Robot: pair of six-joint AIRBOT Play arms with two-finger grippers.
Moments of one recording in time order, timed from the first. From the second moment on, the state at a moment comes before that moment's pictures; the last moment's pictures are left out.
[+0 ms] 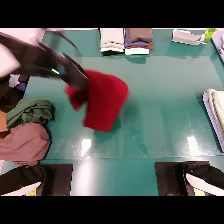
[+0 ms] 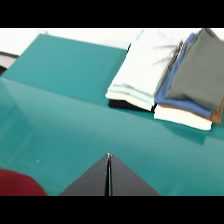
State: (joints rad) left arm -0.71 -1.16 1.60 1.61 -1.35 -1.52; right arm 0.30 -1.13 1.95 -1.44 1.20 1.63
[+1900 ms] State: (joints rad) left arm -0.52 -1.32 1.01 1.32 -1.01 -1.55; right arm 0.27 -1.14 1.57 -1.44 1.38 1.69
